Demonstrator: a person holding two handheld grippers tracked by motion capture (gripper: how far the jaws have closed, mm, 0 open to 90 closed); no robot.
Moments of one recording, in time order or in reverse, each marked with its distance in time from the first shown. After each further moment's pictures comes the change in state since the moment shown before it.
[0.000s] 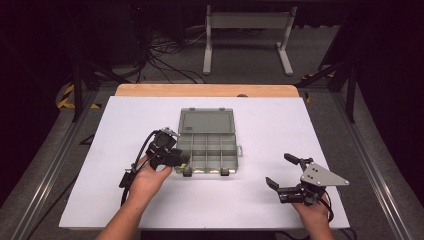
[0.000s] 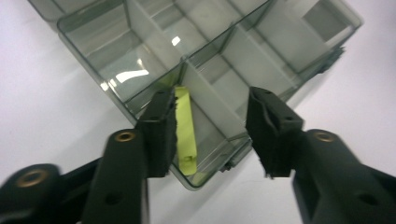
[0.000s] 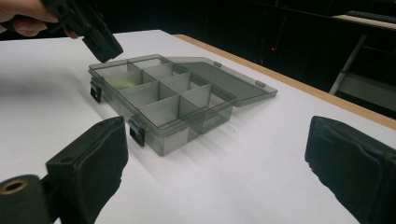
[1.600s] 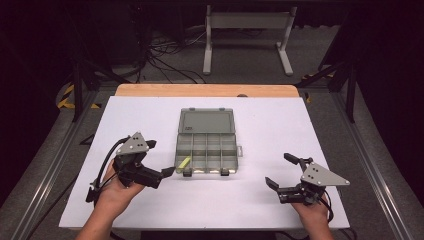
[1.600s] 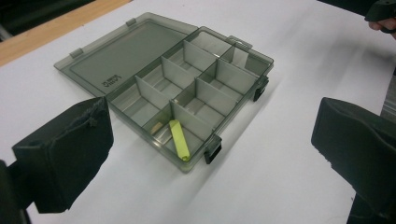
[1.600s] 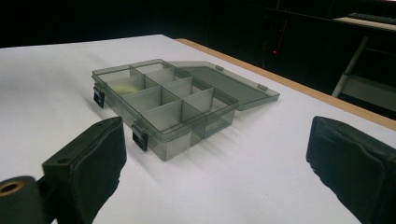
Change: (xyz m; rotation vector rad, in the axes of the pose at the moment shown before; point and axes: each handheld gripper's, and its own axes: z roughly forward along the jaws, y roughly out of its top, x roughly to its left) left arm -0.017 -0.049 -0.088 -0.331 0.016 0.244; right arm 0.000 0.001 0.000 -0.014 0.007 0.009
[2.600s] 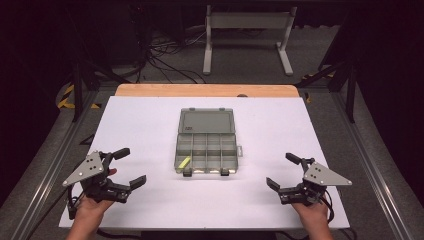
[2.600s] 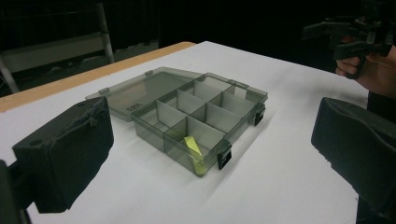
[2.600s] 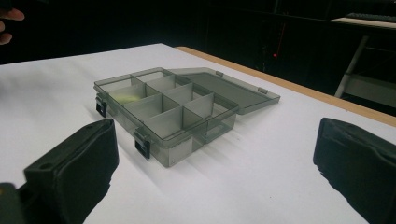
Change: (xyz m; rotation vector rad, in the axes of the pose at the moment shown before) left arm 0.023 -0.080 -0.038 -0.353 -0.022 -0.006; right arm -0.002 -0.002 -0.001 -0.035 0.002 0.040
